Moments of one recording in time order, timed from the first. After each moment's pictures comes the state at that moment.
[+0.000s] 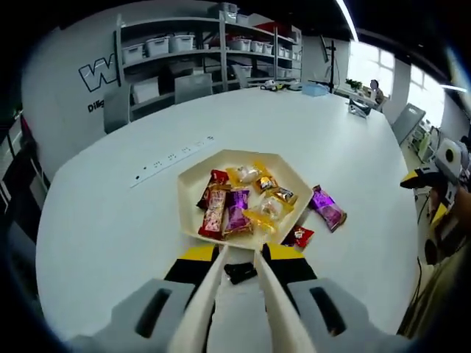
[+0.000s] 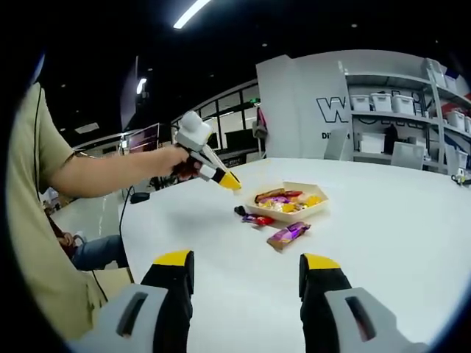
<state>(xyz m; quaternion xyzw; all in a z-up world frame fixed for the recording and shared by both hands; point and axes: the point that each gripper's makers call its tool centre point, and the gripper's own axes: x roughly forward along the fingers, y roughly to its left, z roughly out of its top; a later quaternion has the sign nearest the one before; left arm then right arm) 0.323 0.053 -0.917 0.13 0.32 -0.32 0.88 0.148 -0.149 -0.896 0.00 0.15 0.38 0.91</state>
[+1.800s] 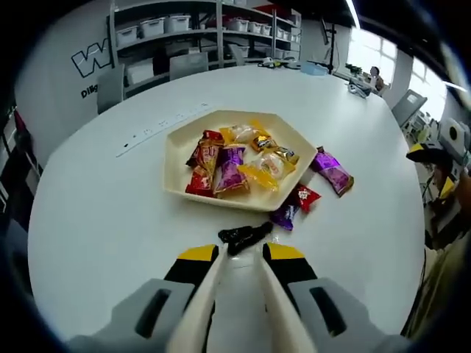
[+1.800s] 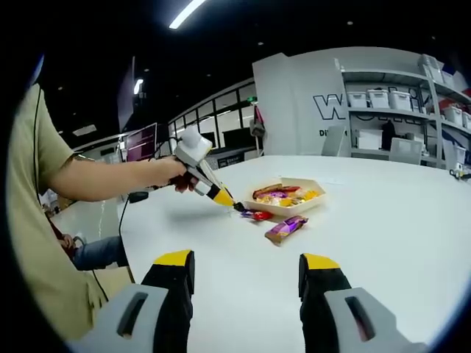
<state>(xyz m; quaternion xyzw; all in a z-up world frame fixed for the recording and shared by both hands) 0.305 0.060 -0.962 0.14 0.37 -0.32 0.86 0.145 -0.154 -0.904 0.01 0.16 0.37 0.91</state>
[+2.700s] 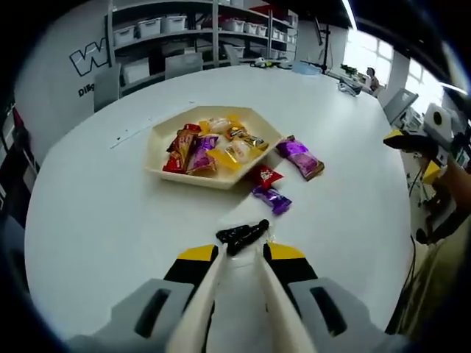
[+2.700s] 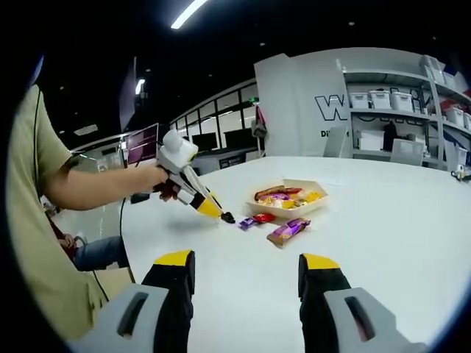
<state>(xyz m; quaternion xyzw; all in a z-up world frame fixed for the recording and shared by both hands) 0.254 0.052 -0.962 0.13 0.37 -0.33 0.86 0.146 -0.151 -0.901 0.01 0.15 0.38 0.91</state>
